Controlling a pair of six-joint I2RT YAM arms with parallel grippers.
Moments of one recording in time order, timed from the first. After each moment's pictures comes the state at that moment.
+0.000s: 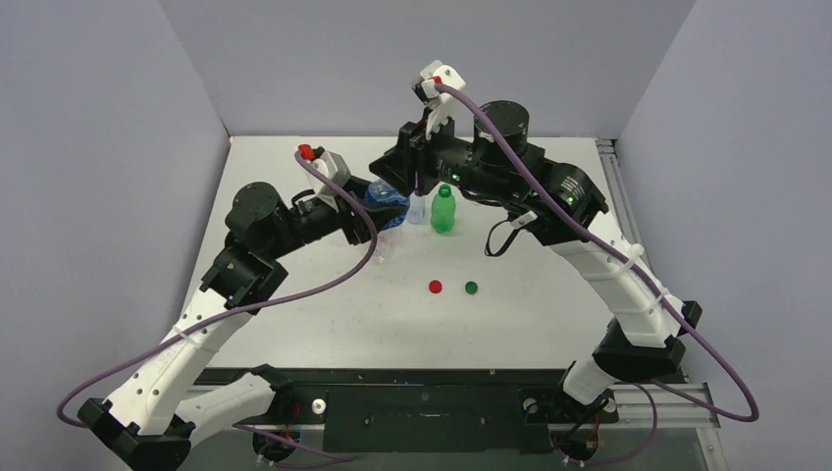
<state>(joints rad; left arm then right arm) -0.59 0.99 1.17 -0.05 0.47 -0.12 0.95 1.61 2.22 -0.74 -0.03 0.16</state>
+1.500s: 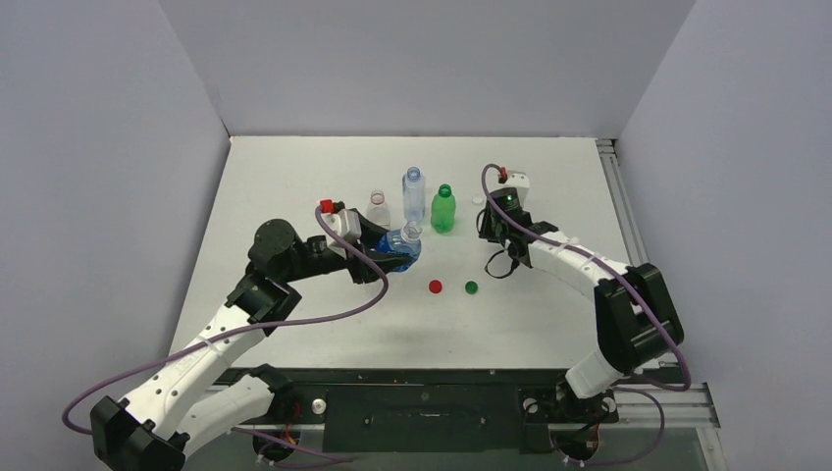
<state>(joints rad) -0.59 0.91 0.81 0.23 0.74 -0.07 0.44 1.52 0.96 -0.17 0.27 0.42</state>
